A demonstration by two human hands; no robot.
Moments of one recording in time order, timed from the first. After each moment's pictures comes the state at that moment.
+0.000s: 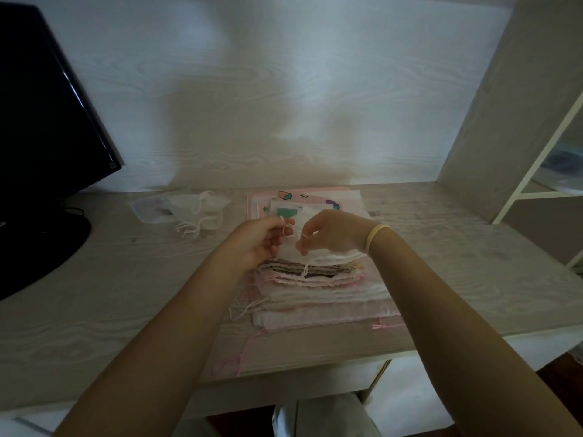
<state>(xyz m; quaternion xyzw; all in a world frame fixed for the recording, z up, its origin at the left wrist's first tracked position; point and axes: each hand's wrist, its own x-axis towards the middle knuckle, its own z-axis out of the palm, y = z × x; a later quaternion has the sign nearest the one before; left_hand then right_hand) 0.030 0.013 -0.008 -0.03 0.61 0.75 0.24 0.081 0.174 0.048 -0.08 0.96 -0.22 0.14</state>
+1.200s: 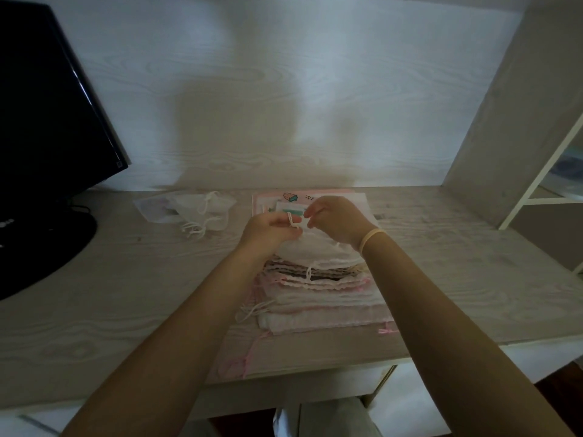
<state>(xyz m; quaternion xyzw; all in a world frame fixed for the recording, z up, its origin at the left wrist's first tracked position) 0.038 0.014 -0.010 0.05 0.76 0.65 0.06 0.045 0.173 0.029 -0.02 0.94 -0.35 -0.05</state>
